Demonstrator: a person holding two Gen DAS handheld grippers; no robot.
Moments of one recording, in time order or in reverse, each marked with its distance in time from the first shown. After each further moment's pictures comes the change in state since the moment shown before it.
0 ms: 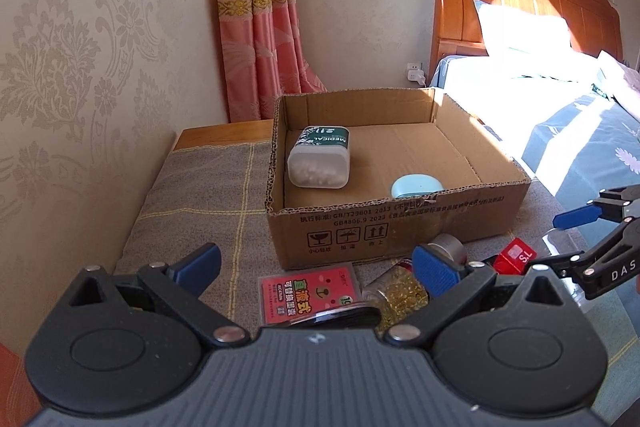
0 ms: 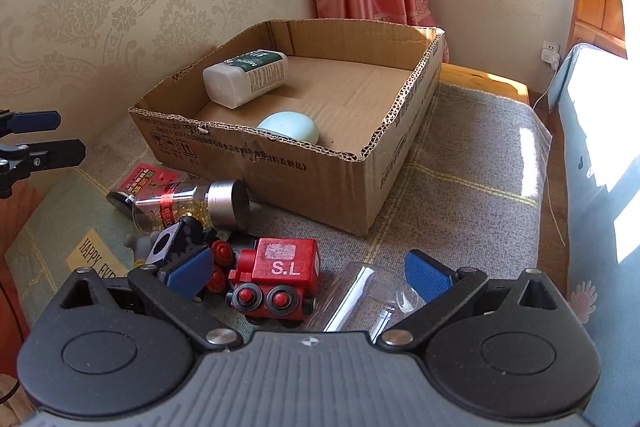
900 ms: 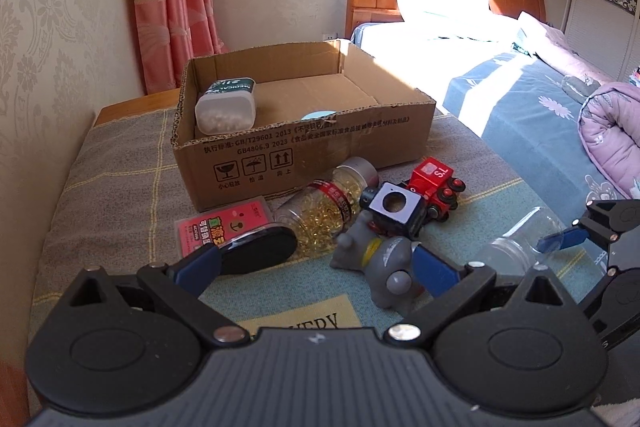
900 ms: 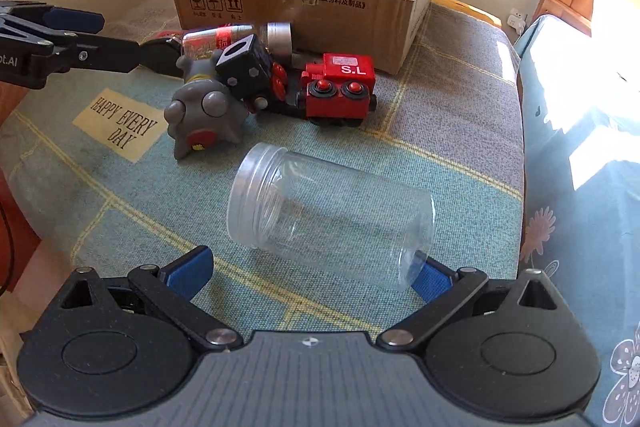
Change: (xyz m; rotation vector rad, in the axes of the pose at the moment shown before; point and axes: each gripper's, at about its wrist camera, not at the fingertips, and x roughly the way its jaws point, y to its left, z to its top) left arm -0.007 -0.022 -0.046 0.123 0.056 -0.245; right arm -0.025 0.082 -0.099 -0.046 0.169 -0.212
